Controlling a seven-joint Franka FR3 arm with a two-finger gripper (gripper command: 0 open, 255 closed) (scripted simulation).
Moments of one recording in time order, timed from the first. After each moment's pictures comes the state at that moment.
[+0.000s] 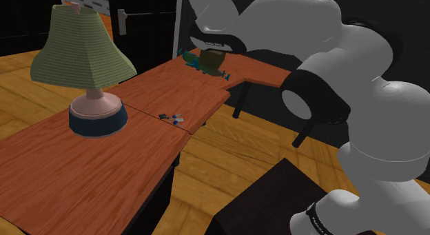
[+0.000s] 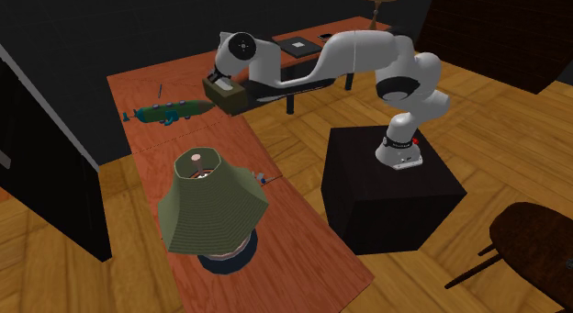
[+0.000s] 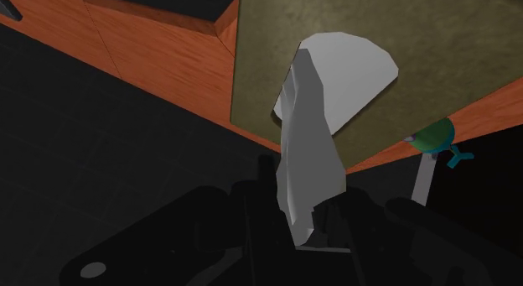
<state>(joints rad) -2.26 -0.73 1.99 -1.38 -0.25 2.23 0.83</state>
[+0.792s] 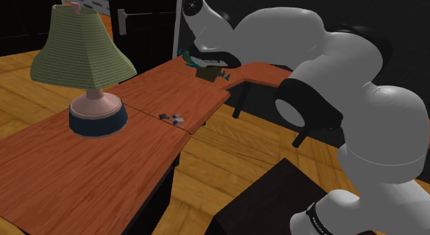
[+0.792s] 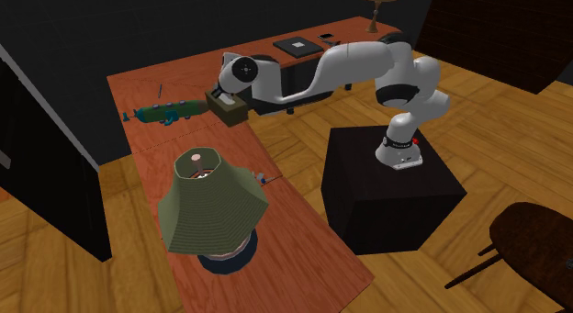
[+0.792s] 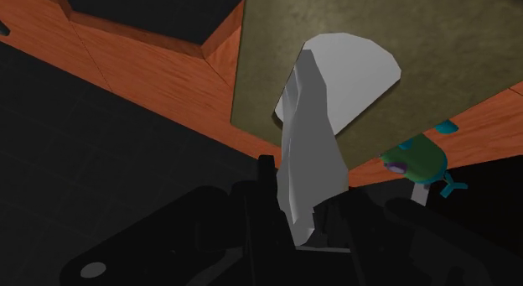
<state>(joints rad) -2.24 -0.78 2.00 -1.49 -0.25 2.33 0.91</state>
